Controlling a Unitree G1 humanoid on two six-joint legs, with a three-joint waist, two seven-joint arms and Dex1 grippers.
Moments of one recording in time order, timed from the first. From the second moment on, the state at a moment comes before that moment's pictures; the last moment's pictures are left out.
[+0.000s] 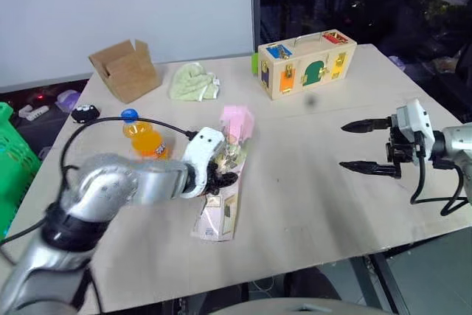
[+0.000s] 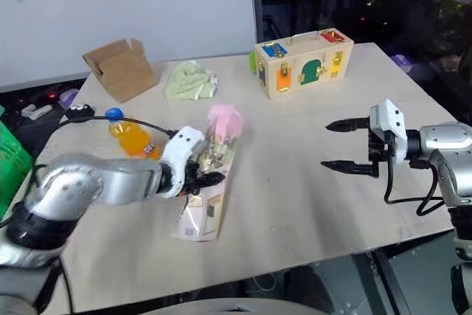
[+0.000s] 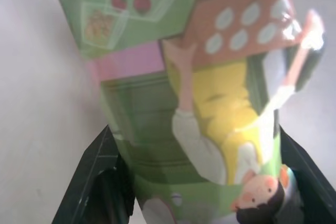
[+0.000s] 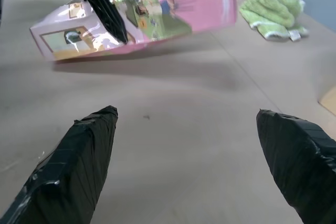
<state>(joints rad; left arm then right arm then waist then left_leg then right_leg) -0.32 0.95 -0.16 -0.51 -1.22 1.05 0.02 -0.40 -0.84 -0.05 0.01 0.48 0.24 1.37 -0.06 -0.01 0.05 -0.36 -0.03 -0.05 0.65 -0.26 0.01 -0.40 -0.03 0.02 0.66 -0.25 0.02</state>
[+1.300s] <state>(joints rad) 0.29 0.71 1.05 -0.64 -1.07 0.53 -0.11 -0.63 -0.31 0.23 -0.23 0.56 0.43 1.08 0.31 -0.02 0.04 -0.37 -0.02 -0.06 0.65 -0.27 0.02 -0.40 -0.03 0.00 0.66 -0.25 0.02</state>
